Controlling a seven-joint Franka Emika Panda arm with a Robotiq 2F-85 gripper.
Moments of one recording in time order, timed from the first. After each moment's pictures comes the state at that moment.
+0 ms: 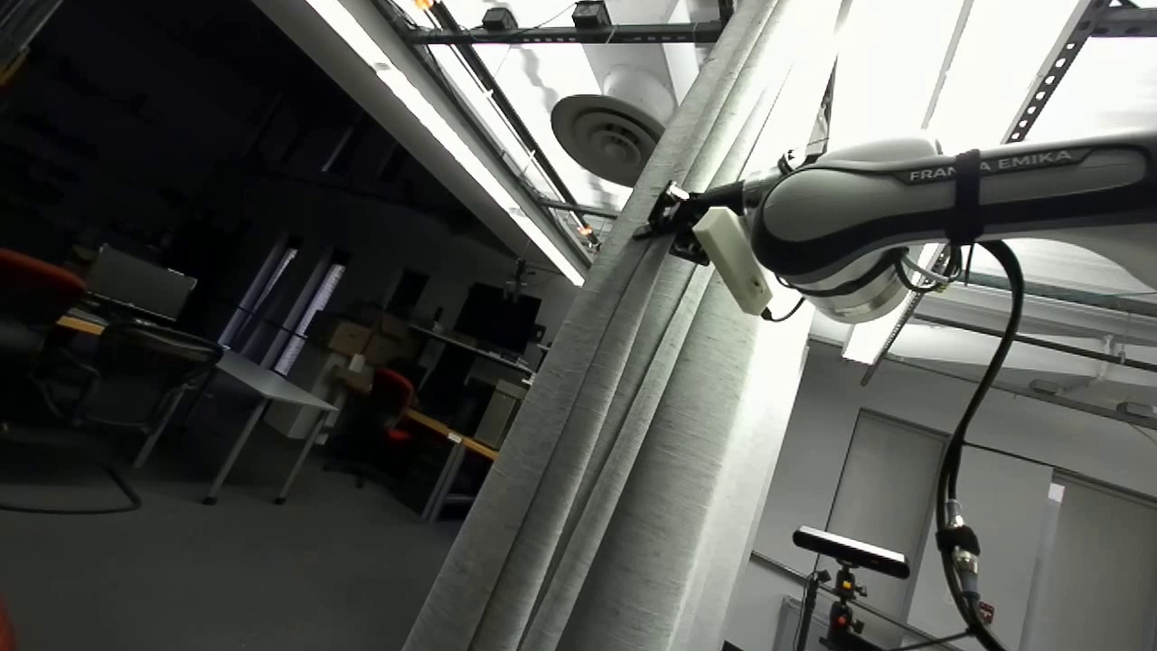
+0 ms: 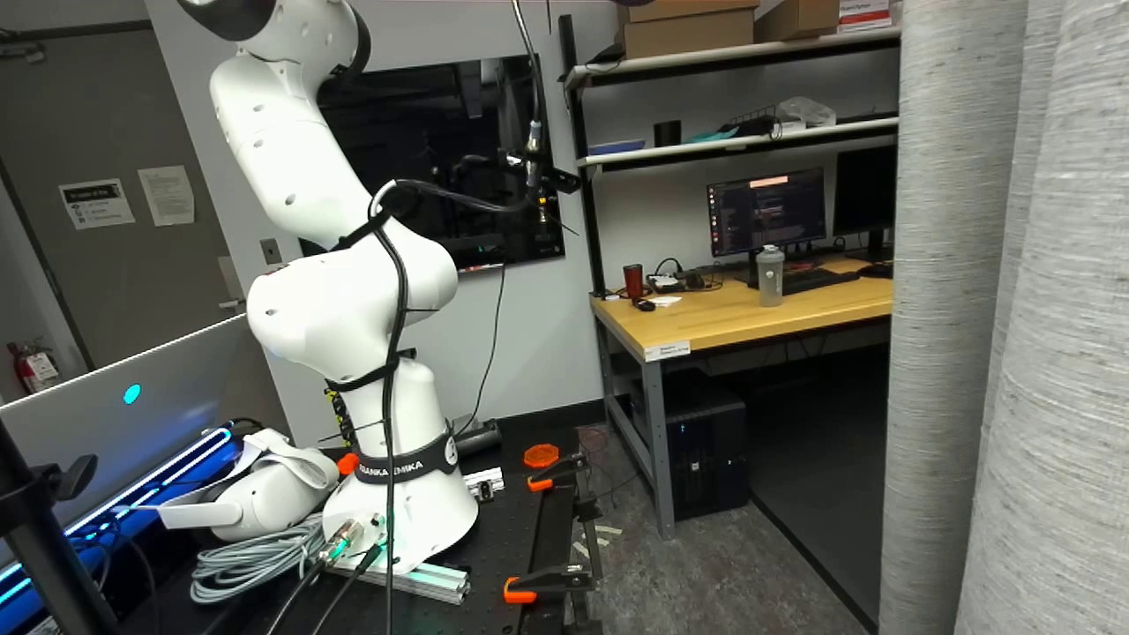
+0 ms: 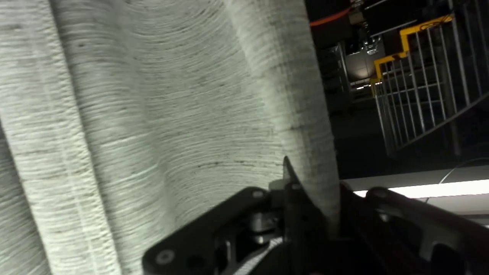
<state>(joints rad) -0.48 -0.43 0.37 -2.14 0.03 3.14 0.38</state>
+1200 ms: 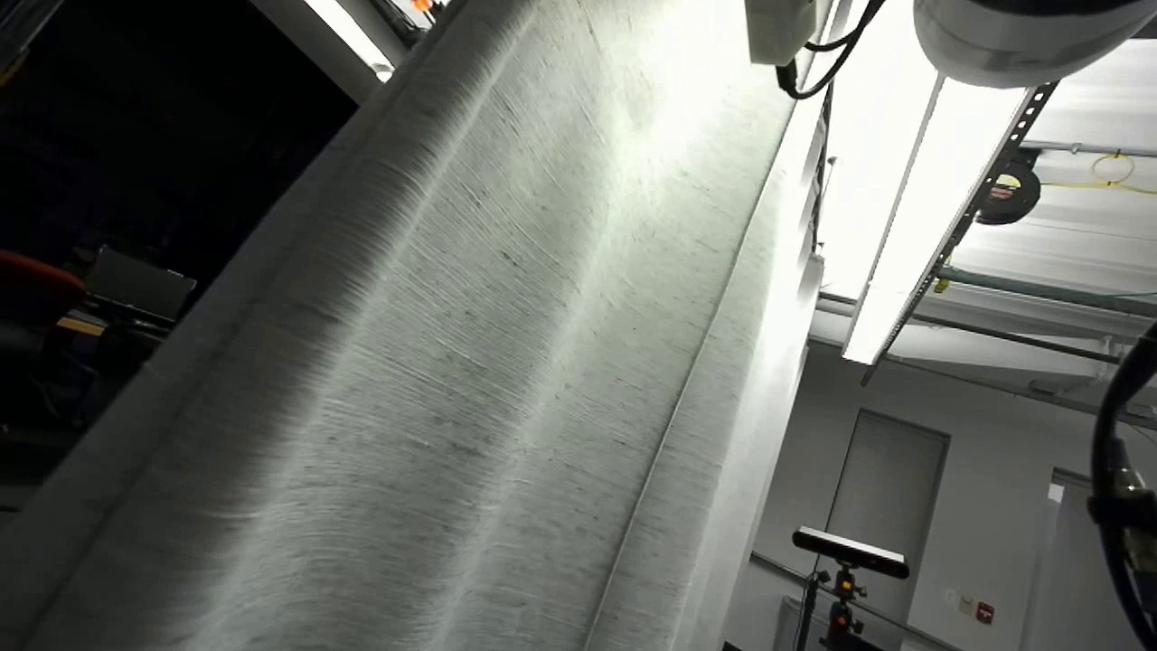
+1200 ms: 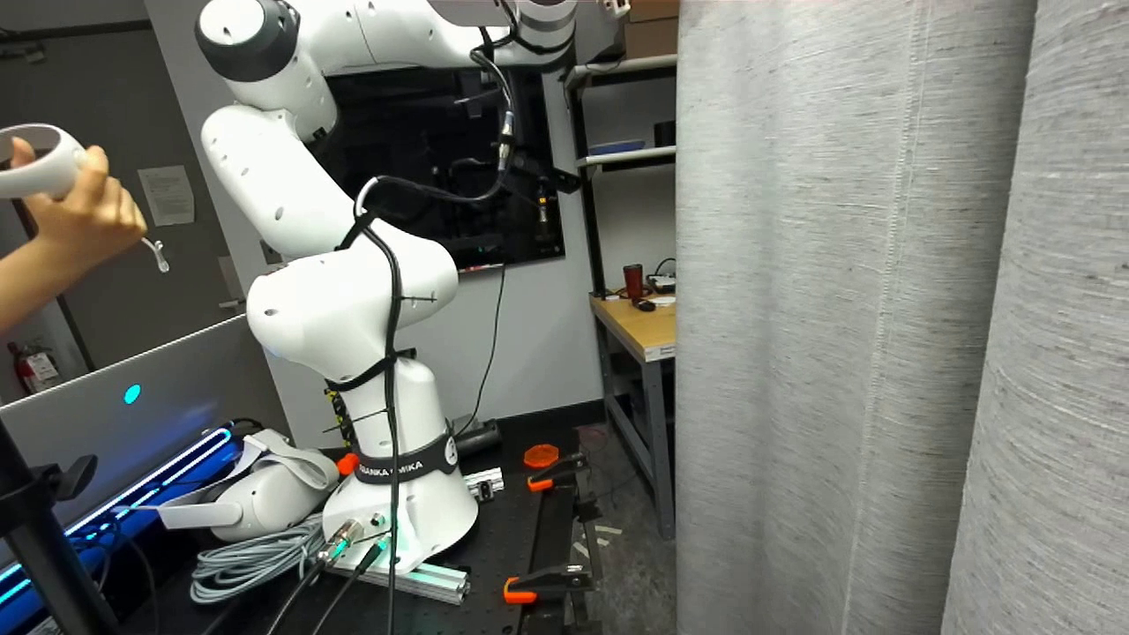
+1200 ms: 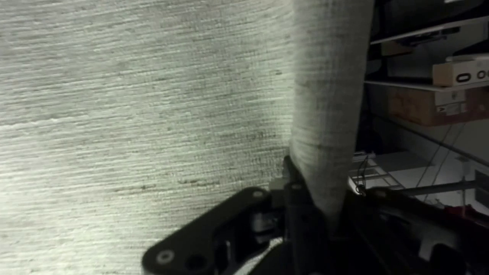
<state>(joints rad) -0.49 -0.72 0.84 -2.05 0.07 3.00 0.62</state>
